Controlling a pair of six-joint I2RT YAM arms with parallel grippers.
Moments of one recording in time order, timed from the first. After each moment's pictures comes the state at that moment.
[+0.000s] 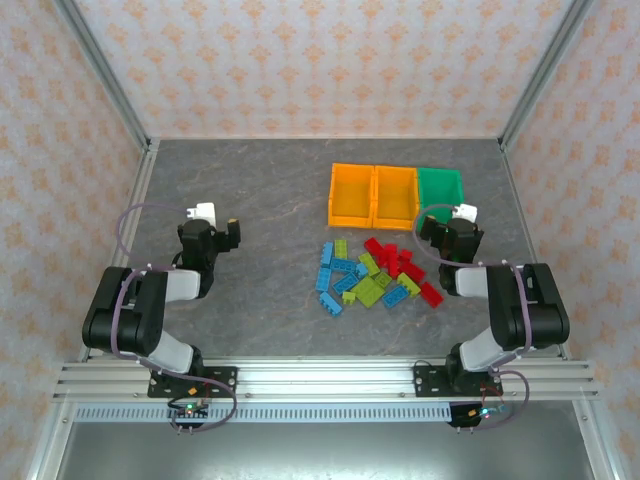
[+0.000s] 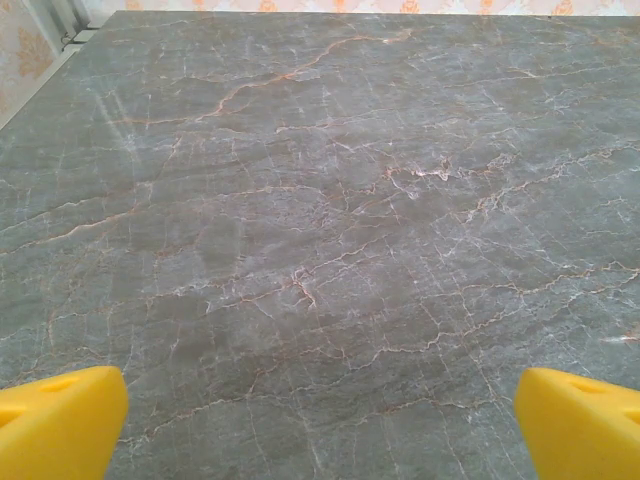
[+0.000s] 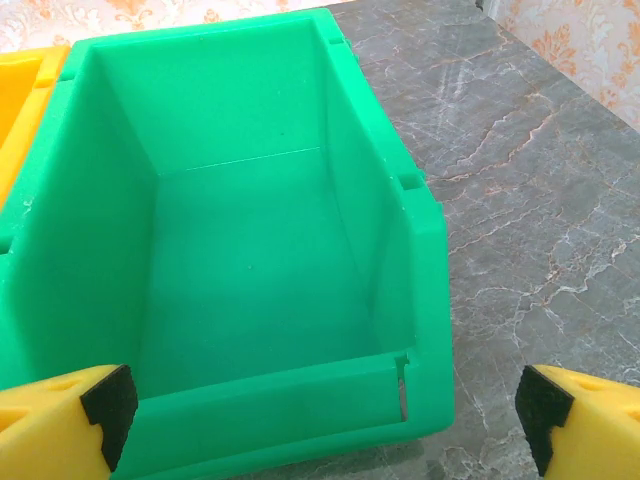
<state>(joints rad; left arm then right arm) -0.02 1.51 0.42 0.64 -0.19 -0.07 0.03 1.53 0.42 0.65 0.25 0.17</state>
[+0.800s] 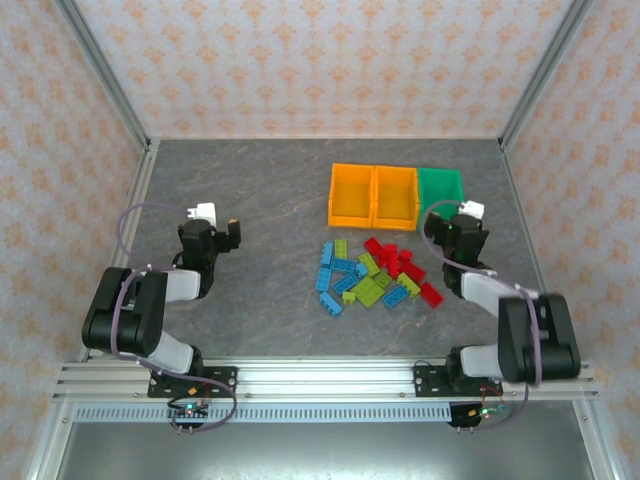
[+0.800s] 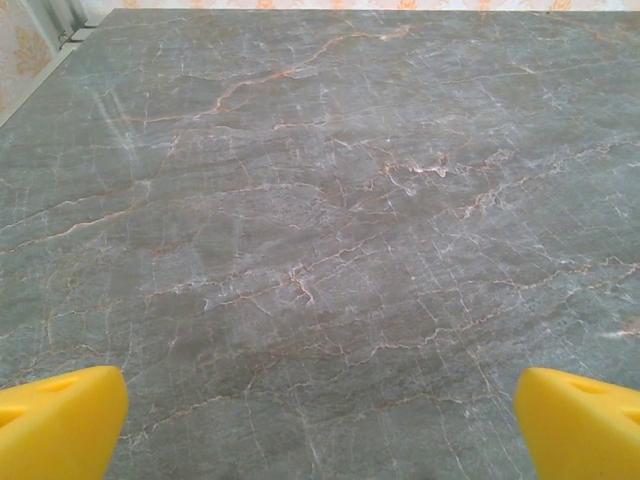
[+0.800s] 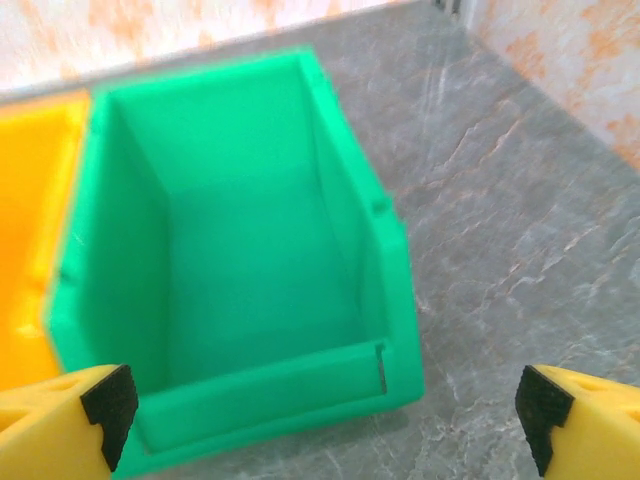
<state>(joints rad) -0.04 1.50 0.42 0.61 -0.20 -0.06 0.05 1.27 0.49 0.32 0.28 0.28</state>
